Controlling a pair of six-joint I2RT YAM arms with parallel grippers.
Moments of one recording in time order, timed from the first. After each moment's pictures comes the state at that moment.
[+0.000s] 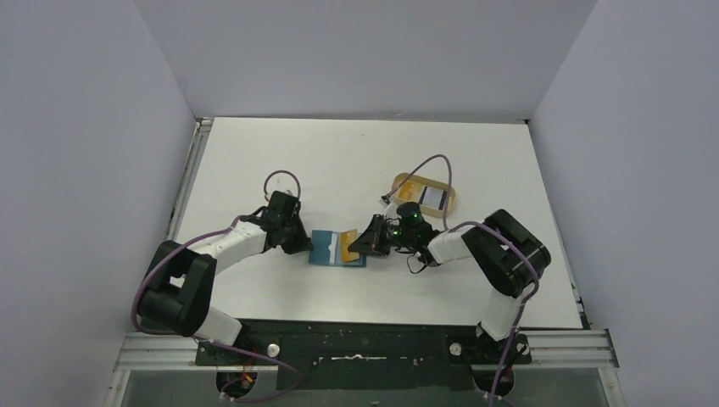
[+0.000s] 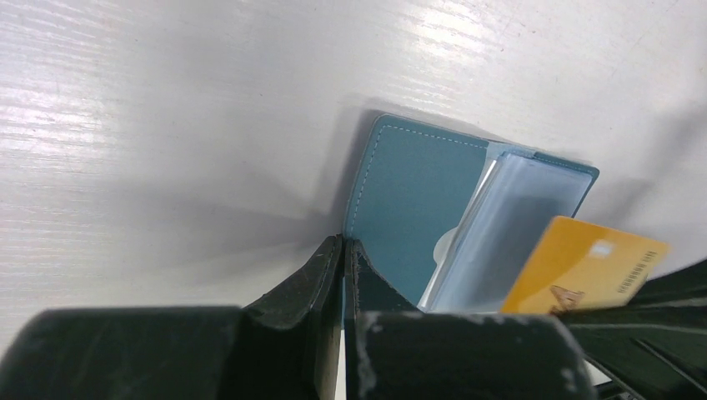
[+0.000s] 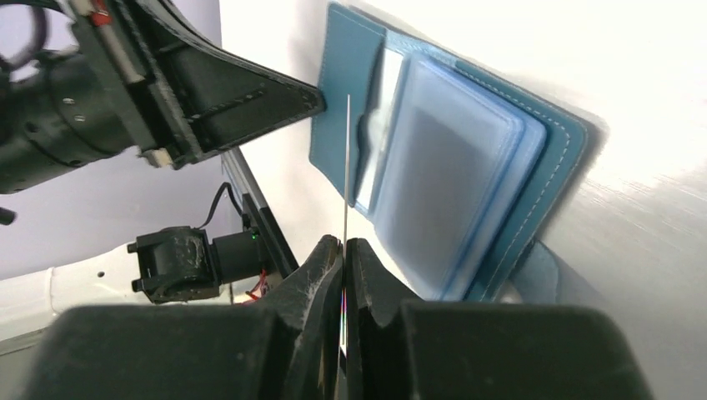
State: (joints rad) left arm -0.42 1.48 0.72 -0.27 0.06 -0.80; right arm 0.63 1.84 0.65 0.67 -0.59 1.02
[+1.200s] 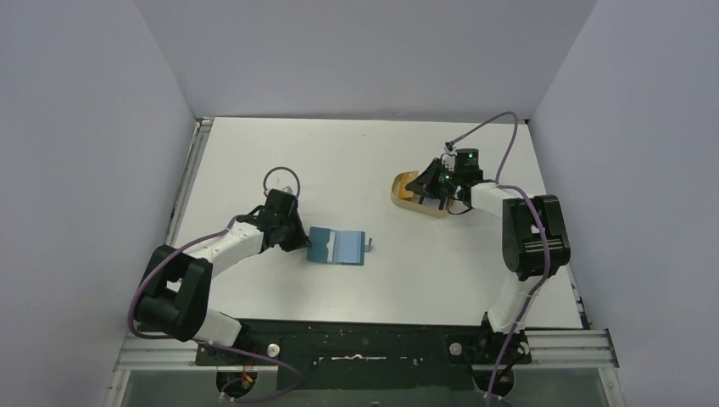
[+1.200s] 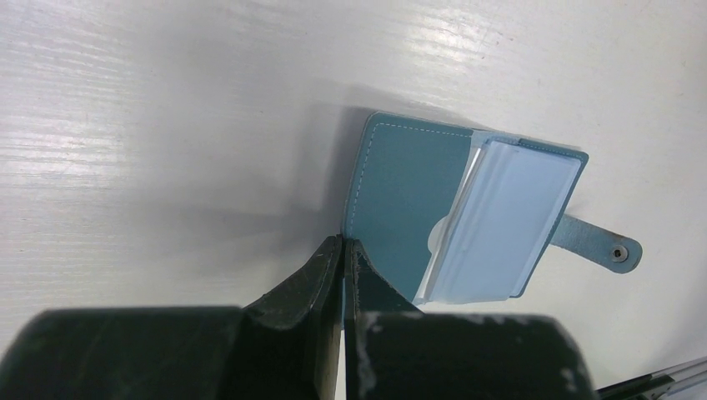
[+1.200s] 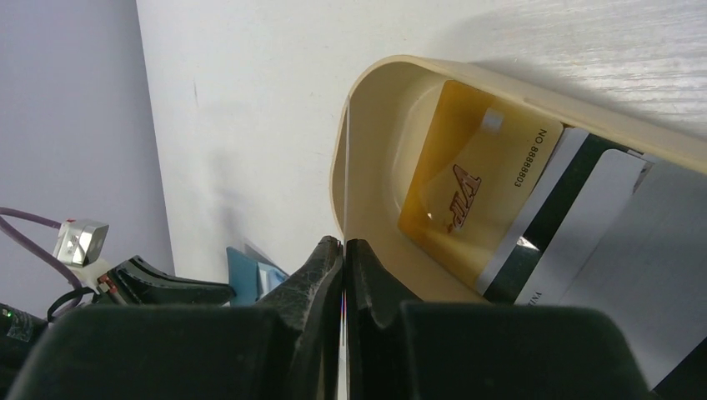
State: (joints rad) left arm -0.40 1.45 0.72 -0.27 0.06 -0.74; right arm 0.12 1.84 1.06 0.09 -0.59 0.70
